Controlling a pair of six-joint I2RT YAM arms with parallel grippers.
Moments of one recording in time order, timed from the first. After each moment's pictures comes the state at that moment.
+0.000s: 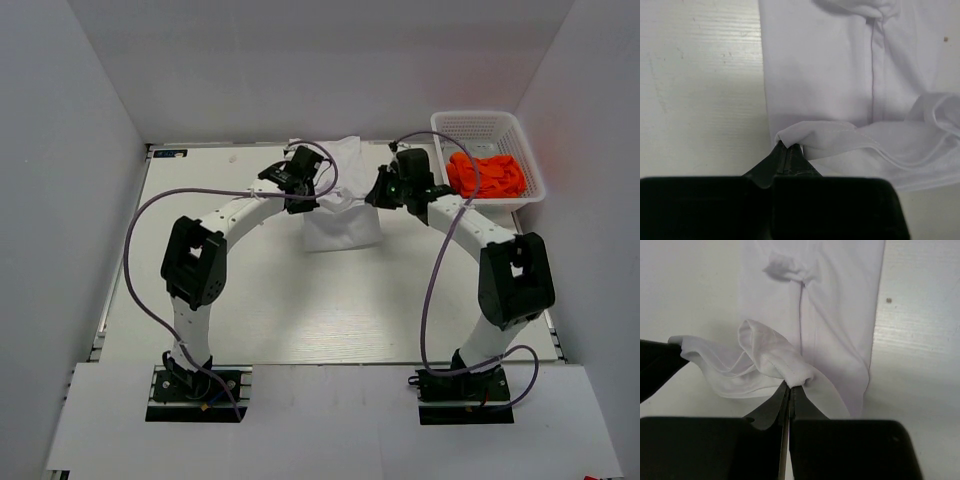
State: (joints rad) left arm -0.58 1.99 1.67 -0.63 -0.27 -0.60; right arm 0.38 1.69 1.23 -0.17 -0.18 0.41
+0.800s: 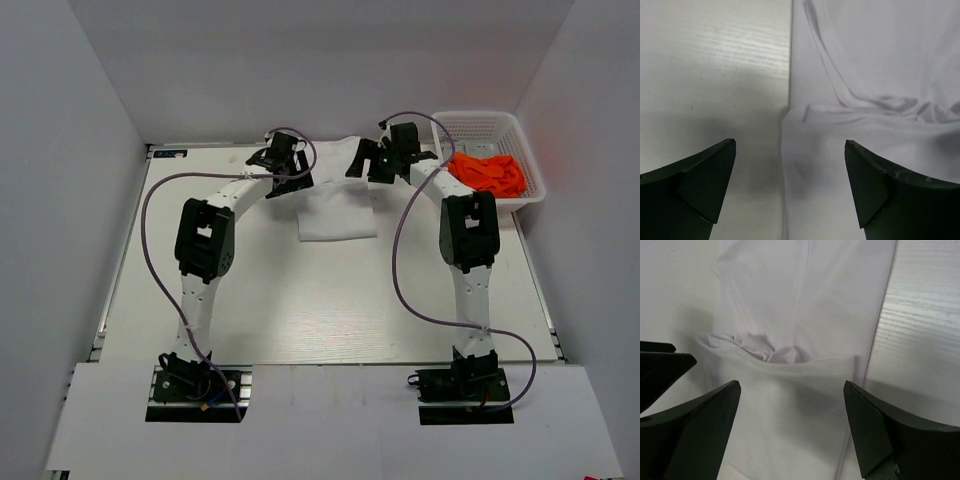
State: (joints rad) left arm -0.40 2.24 1.87 -0.50 -0.16 -0.54; right arm 0.27 2.28 1.86 -0.29 -0.40 0.37
